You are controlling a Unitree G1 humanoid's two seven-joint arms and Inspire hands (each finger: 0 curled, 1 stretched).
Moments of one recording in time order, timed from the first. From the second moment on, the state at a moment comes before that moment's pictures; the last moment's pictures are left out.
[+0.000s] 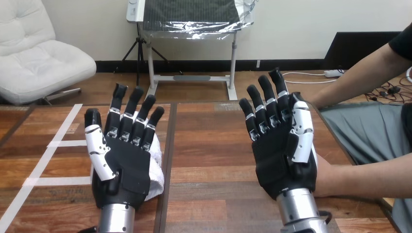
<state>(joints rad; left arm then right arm) 0.06 -0.06 -0.01 0.16 -0.82 -0.32 -0.35 0.07 0.06 0.21 -0.03 0.71 -0.23 0.12</state>
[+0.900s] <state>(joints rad) 0.07 -0.06 0.01 0.09 -0.95 -0.18 -0.36 0.06 0.06 0.15 -0.03 0.82 -0.16 0.22</state>
